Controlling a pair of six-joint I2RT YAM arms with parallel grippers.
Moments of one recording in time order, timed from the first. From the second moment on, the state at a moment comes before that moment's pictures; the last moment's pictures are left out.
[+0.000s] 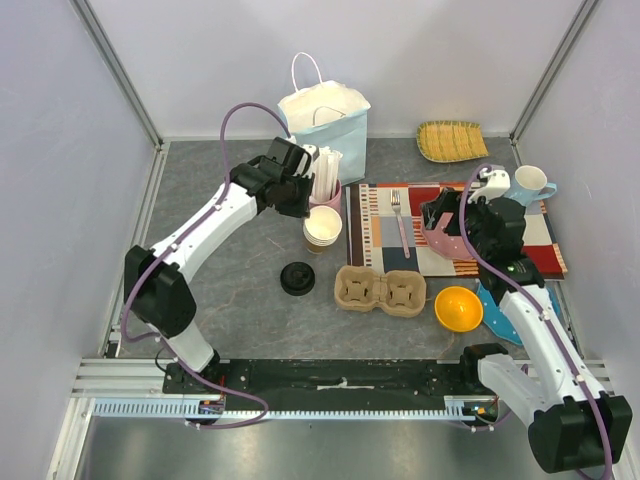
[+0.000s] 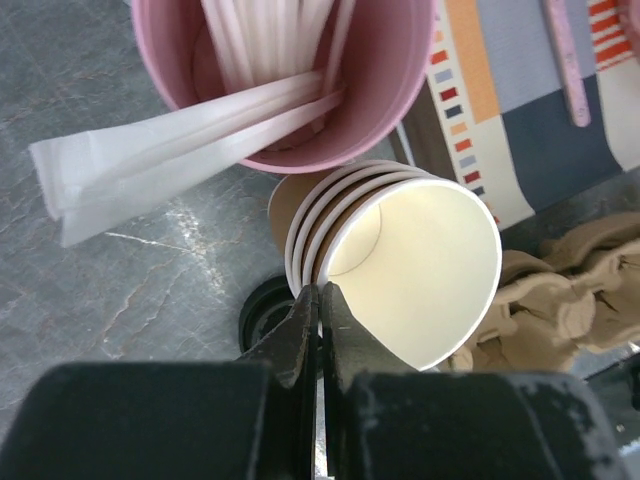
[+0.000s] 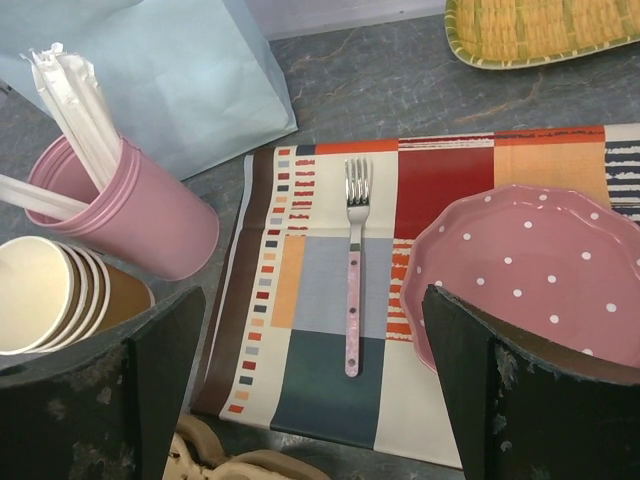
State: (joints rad) left arm -0.56 1.68 1.55 -0.79 0.03 -0.24; right arm 0.12 0.90 0.73 -0.09 -0.12 0.29
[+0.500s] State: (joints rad) left arm -0.54 1.67 1.53 -0.75 0.16 -0.25; right arm 0.28 1.03 0.75 -0.11 -0.18 0.39
